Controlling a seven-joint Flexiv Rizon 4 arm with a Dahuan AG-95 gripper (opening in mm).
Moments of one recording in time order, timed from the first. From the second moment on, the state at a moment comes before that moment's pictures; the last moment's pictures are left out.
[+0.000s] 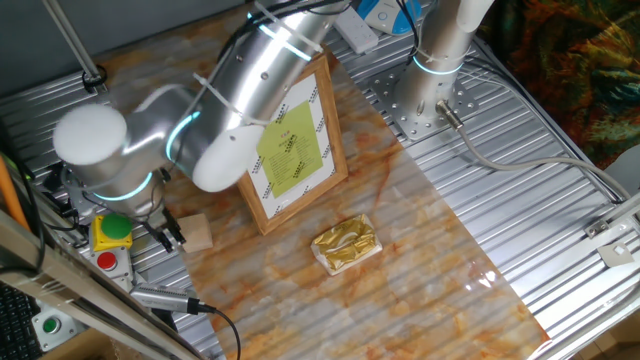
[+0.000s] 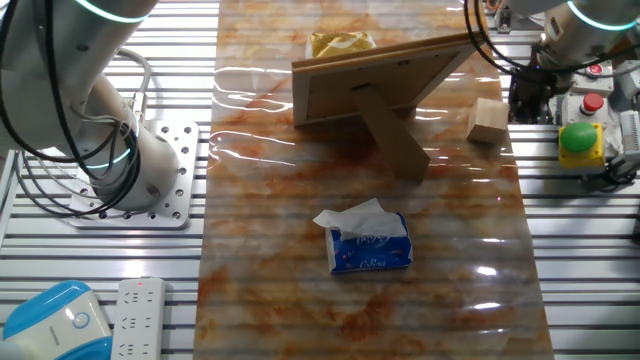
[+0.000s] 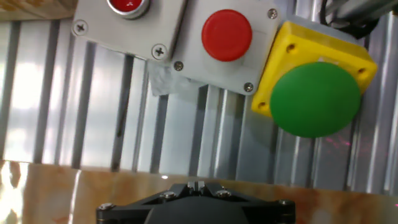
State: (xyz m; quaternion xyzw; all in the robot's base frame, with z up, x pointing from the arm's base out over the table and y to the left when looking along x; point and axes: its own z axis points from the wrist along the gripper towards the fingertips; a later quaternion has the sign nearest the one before) arm 0.734 0.090 0.044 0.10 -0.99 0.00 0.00
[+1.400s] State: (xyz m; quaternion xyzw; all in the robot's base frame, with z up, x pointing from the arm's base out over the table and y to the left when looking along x) arm 0.724 0.046 0.062 0.11 -0.99 0.03 0.02
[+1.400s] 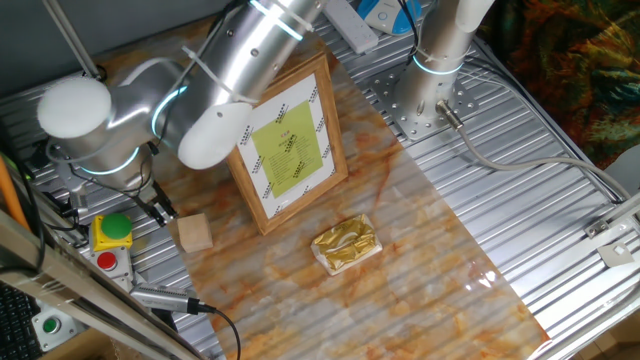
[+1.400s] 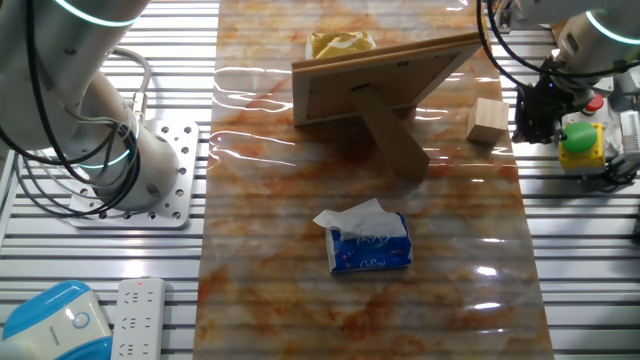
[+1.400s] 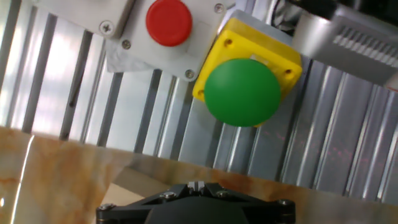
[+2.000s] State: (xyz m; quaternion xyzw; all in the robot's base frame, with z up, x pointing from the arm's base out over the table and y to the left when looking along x) arm 0.701 0.036 0.058 0.09 -1.00 0.02 0.02
